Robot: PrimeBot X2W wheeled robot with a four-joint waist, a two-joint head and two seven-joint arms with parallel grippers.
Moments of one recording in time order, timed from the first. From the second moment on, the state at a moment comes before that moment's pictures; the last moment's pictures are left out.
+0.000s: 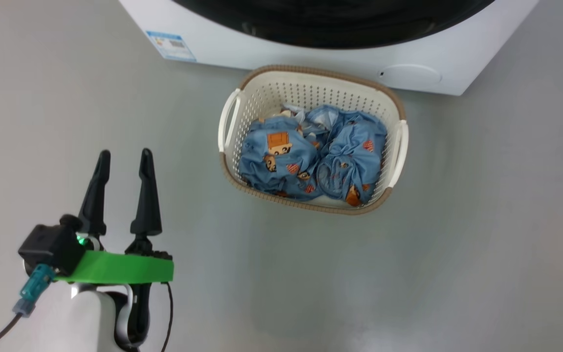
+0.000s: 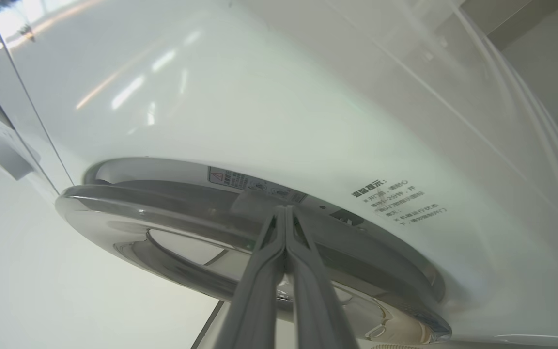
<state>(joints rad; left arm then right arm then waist) -0.34 0.04 -0.08 0.23 -0.34 -0.13 -0.26 -1.03 -0.51 0.20 0.52 1.52 0.13 0.22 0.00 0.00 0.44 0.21</state>
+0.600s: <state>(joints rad) -0.38 0.03 -0.11 0.20 -0.41 -0.13 -0.26 -1.20 -0.54 0.23 0.53 1.57 0.13 0.38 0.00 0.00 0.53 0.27</state>
